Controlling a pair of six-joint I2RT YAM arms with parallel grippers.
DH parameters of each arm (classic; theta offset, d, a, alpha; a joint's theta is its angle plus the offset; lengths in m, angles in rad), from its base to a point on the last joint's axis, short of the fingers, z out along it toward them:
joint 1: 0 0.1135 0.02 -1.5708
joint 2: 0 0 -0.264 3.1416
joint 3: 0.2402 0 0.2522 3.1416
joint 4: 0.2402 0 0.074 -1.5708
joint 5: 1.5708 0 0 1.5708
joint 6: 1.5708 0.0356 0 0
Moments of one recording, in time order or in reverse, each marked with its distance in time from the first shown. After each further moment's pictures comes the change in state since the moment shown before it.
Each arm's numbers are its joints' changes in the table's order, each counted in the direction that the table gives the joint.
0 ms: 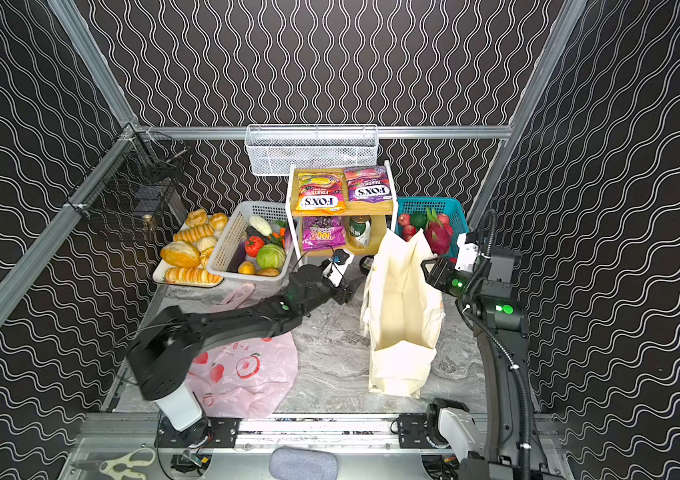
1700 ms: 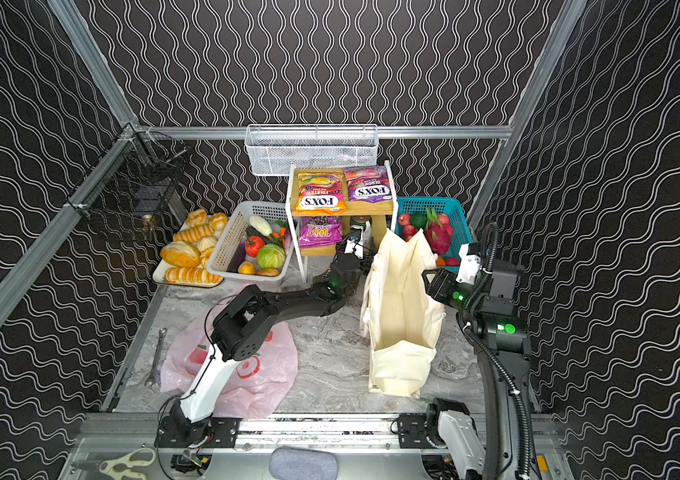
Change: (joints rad) left arm -0.002 0.525 0.556 -0.159 -0.541 -0.079; right arm 0.000 -0.095 -0.050 0.047 0.020 -0.005
